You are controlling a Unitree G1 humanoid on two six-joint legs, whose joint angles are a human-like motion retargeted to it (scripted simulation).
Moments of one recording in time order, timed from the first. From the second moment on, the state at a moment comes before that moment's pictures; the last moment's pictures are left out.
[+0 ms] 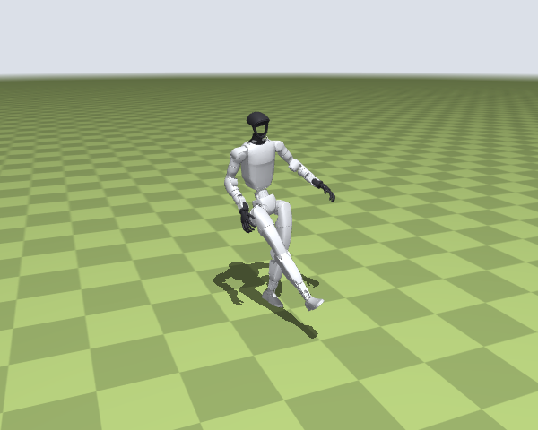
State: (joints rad) left arm -0.27 0.65 -0.27 0.65 0.17 -0.06 0.10; right arm 0.20 -0.28 0.13 0.34 0.02 0.04 -0.40; waist -0.14 -0.04 0.51; left_leg 0.29 -0.24 -0.09 0.30 -0.18 -0.13; right_leg -0.37 -0.10 -0.36 -0.07 0.18 0.23
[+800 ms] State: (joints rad) left arm 0.26 0.39 -0.02 1.11 -0.04 0.01 0.07; right arm -0.18 -0.35 0.25 0.33 -0.01 0.01 -0.36; waist 0.33 -0.03 0.11; left_leg 0.02 -0.01 0.29 -0.01 -0.07 -0.18; right_leg 0.04 -0.37 -0.14 0.48 -0.14 0.19
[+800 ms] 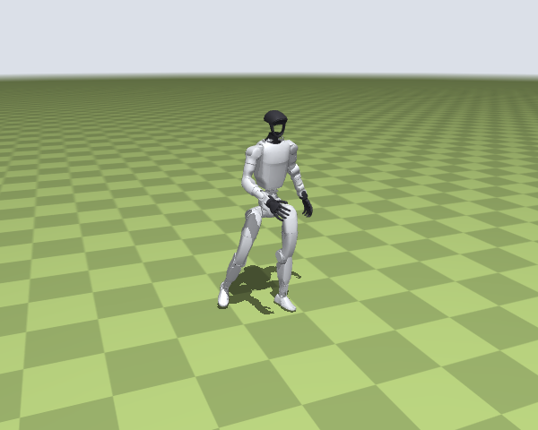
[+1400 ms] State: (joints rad) left arm 0.03 0.45 -0.16 0.56 -0.02 -0.14 0.20; right arm 0.07 -0.40 0.30 0.43 0.01 -0.03 -0.38; waist 0.17 -0.08 0.21; left_leg -0.06 0.16 0.56 0.12 -0.01 -0.20; right_leg 0.17 -0.21 -0.17 0.11 -0.16 0.24
